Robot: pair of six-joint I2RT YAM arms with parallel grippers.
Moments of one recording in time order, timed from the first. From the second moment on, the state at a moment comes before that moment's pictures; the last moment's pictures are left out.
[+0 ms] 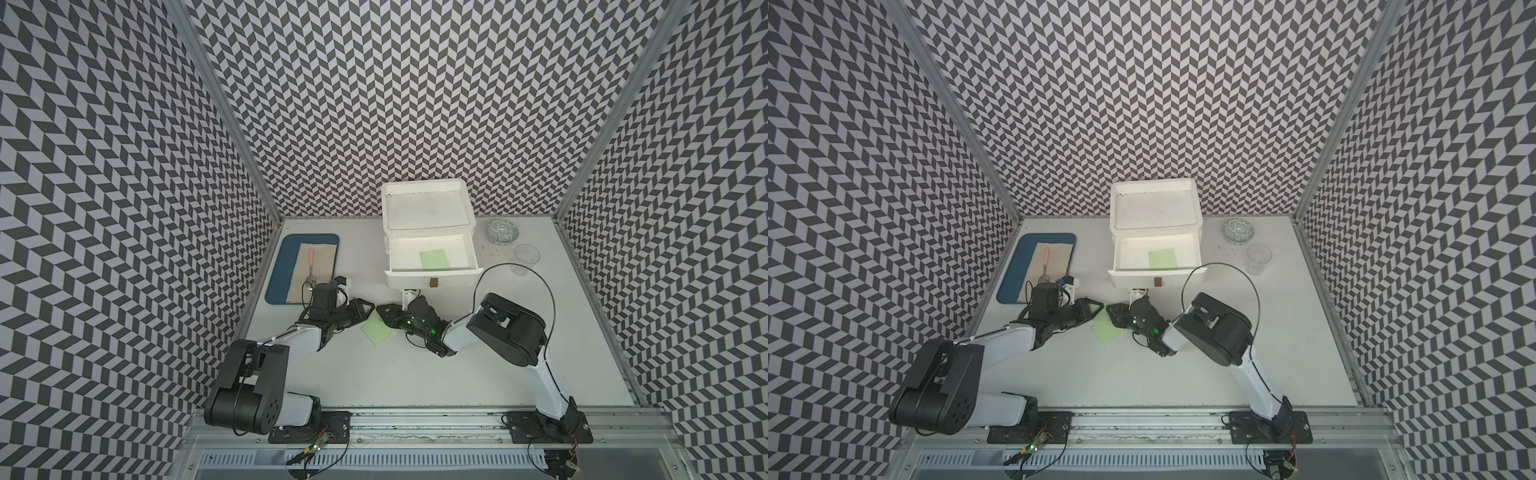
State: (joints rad) left arm -0.16 1.38 0.45 0.21 0.54 -0.59; right arm 0.94 2.19 0.95 0.92 -0.07 1.01
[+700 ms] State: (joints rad) left arm -0.06 1.05 0.47 0.00 0.45 -0.57; right arm 0.95 2.05 0.80 0.84 -0.09 0.98
